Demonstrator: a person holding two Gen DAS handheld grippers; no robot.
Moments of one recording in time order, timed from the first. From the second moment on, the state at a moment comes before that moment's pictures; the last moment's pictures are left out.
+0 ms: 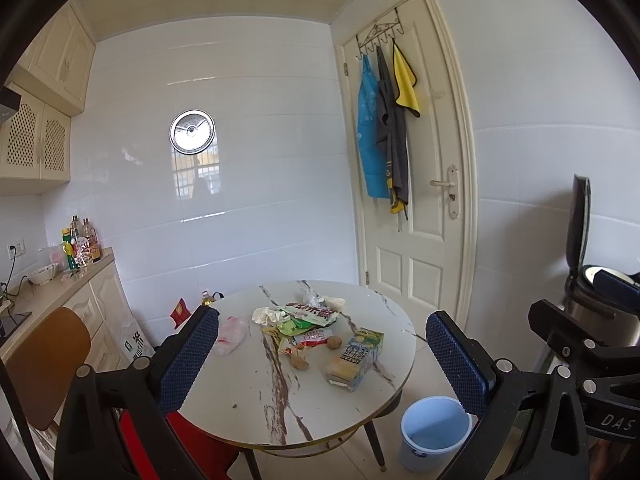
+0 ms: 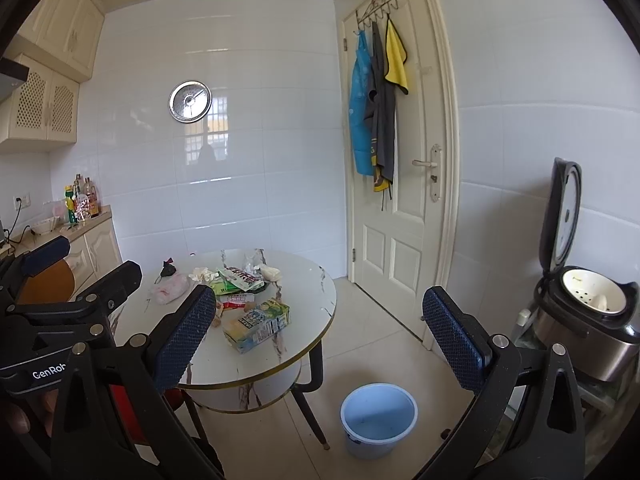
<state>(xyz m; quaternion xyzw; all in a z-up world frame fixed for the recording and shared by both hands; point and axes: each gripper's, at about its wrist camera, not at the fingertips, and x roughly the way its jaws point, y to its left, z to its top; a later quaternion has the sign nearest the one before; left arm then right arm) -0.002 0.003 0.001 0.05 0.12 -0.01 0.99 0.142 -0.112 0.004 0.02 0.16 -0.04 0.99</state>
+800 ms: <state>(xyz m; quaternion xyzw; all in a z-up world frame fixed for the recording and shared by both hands) -0.001 0.001 0.000 0.05 0.12 -0.01 0.99 0.143 -0.110 0.005 0.02 0.17 -0.04 0.98</state>
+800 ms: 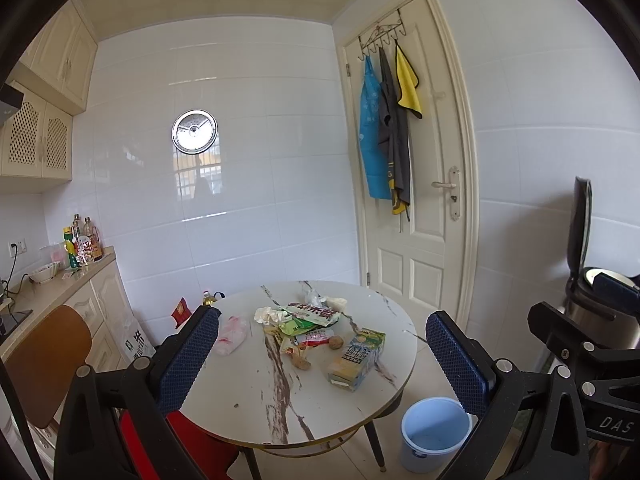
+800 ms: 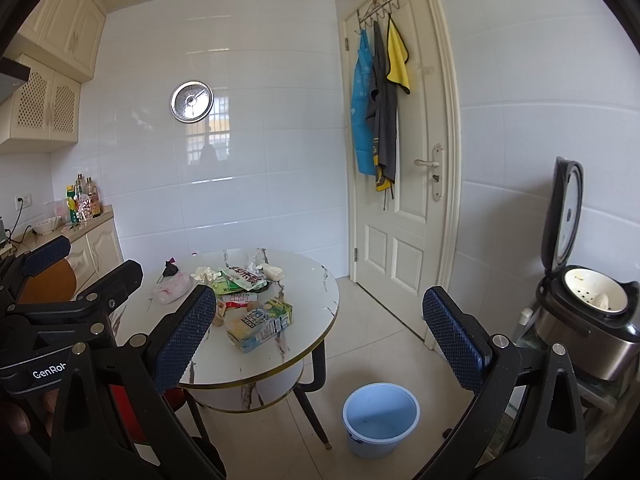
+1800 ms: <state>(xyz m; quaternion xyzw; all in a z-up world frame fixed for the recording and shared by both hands) -0.006 -0.001 -0.005 0.05 0.11 -0.01 0.99 0.145 -0.110 0.003 0.02 0.16 -0.03 0.99</state>
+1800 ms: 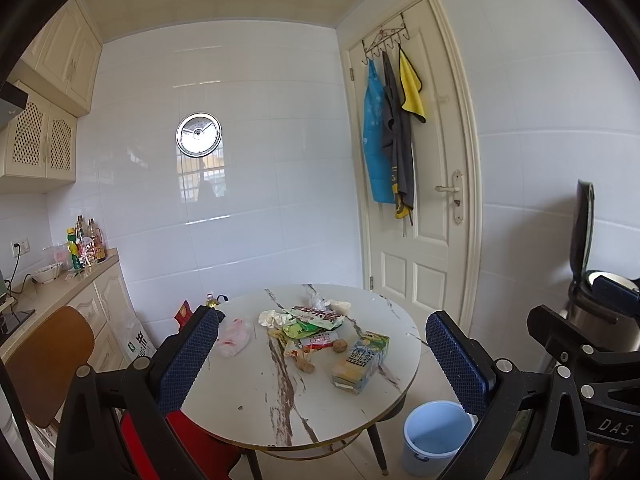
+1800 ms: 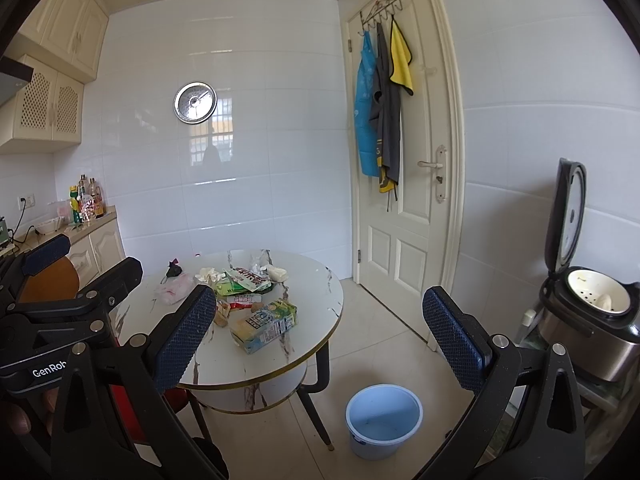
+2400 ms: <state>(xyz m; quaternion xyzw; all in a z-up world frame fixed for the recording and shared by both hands) 0.067 0.041 -0.031 0.02 0.17 -0.02 0.99 0.197 -0.113 -0.024 0.01 0.19 -0.03 0.98</state>
